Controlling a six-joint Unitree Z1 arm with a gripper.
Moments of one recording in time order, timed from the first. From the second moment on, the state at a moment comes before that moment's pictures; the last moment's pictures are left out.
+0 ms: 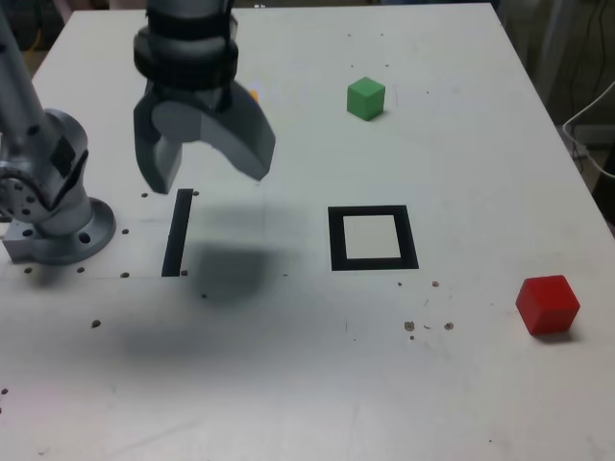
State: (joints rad) arm -0.12 1.56 -1.12 1.33 -0.01 -0.03
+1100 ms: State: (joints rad) arm -0.38 2.07 -2.06 1.58 0.06 -0.06
